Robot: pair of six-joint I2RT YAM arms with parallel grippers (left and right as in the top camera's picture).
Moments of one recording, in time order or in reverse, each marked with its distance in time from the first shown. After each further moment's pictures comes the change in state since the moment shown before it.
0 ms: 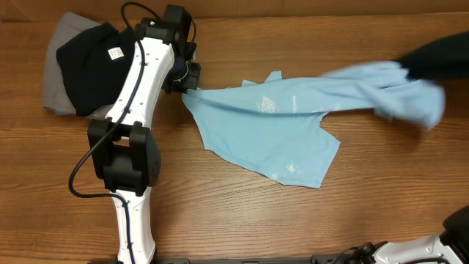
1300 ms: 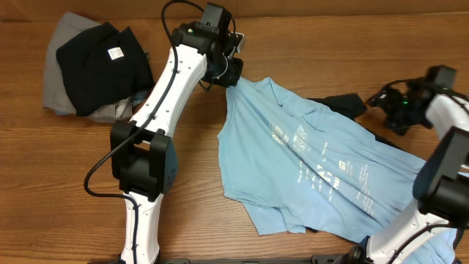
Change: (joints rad) left arm -0.159 0.000 0.000 0.229 0.227 -0.003; right arm 0.602 0.169 -1.050 0.231 -0.164 -0.197
